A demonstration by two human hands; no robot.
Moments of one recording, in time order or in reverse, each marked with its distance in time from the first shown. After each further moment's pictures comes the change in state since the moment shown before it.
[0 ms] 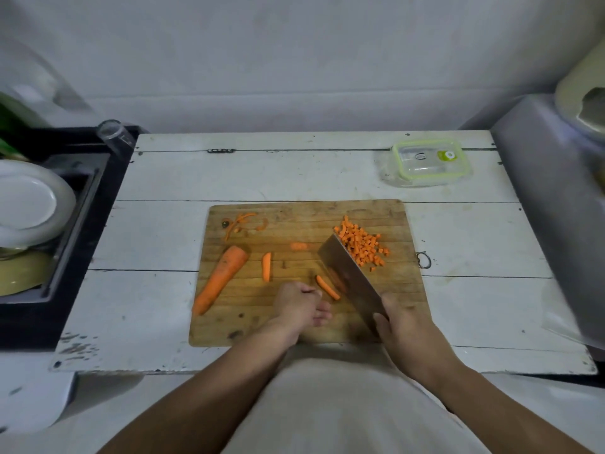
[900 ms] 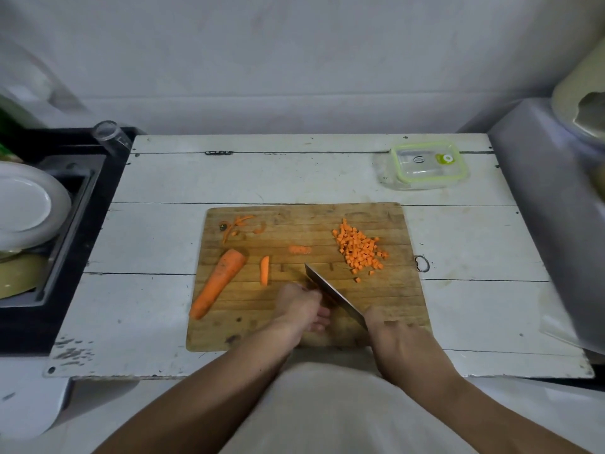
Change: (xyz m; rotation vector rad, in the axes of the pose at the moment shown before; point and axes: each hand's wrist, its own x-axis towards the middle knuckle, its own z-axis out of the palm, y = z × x) left_hand 0.003 0.005 0.006 0.085 0.065 -0.022; right_hand -0.010 -0.016 0.001 -0.392 -0.138 -0.080
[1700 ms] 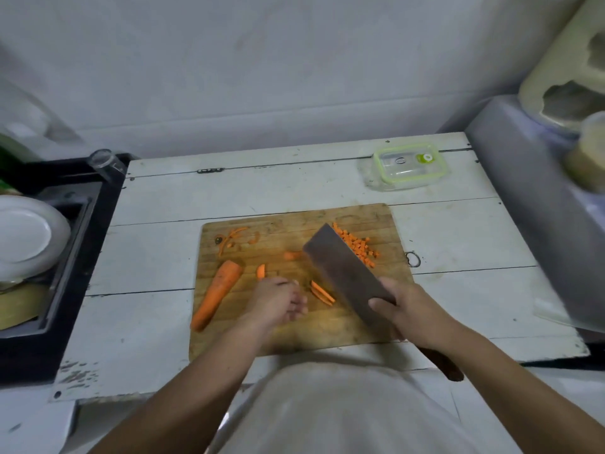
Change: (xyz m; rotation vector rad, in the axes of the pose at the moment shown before) left_hand 0.001 0.013 -0.037 -0.106 -0.069 0.100; right_hand 0.023 0.046 -0.012 0.867 0.063 -0.001
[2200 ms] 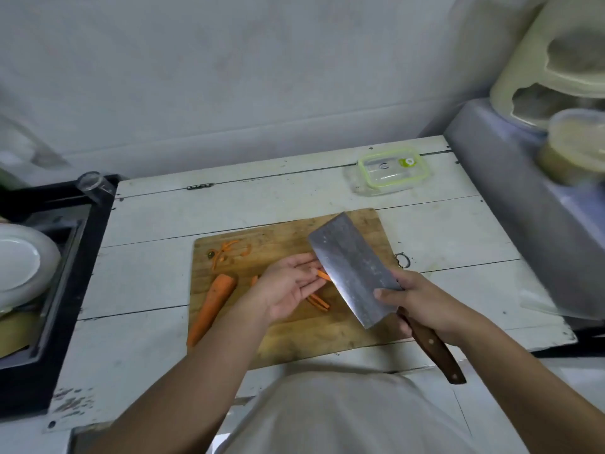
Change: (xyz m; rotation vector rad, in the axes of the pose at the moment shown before) left_hand 0.010 0.040 0.016 -0.331 -0.399 0.047; right_hand -0.009 -0.006 -0.024 0.517 -0.065 0.114
